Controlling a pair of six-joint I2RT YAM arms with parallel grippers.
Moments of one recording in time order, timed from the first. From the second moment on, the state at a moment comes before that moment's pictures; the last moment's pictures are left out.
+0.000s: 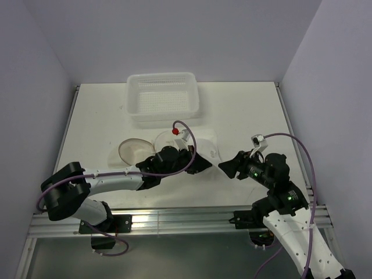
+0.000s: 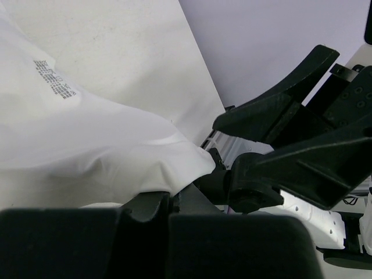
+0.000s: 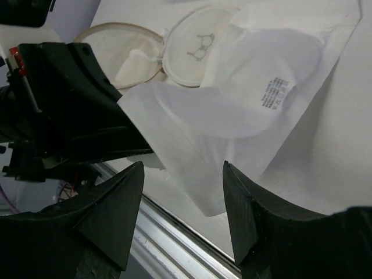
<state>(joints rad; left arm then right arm) -1.08 1.44 0.71 0.51 0.03 -0.95 0.36 0.34 0.51 -0.53 -0.33 0.54</state>
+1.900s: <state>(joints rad) -0.90 1.44 0.62 0.44 -0.03 -0.83 0.53 0.57 0.67 -0.78 -0.04 0.67</state>
